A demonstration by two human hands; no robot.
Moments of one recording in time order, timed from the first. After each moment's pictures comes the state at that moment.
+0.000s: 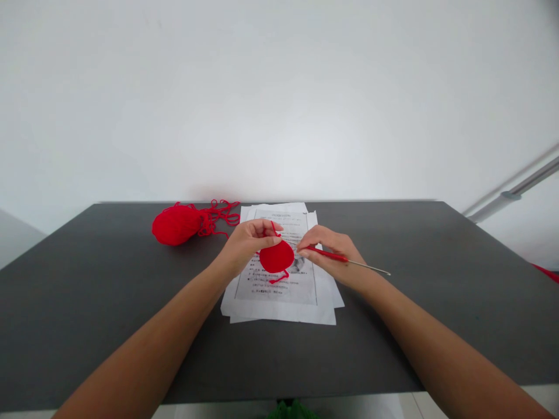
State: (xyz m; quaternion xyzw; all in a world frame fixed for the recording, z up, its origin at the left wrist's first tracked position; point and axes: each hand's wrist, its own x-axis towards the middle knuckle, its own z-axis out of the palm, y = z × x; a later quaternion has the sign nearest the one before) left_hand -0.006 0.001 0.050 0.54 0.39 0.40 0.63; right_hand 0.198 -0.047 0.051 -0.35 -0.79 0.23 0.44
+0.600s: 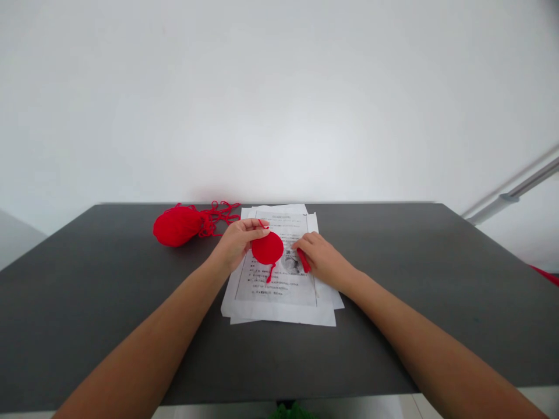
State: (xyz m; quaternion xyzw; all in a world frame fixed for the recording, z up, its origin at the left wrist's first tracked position) left_hand -0.017 0.016 0.043 0.43 0.42 0.44 0.67; right_hand 0.195 -0.031 0.017 -0.47 -0.86 0.07 0.18
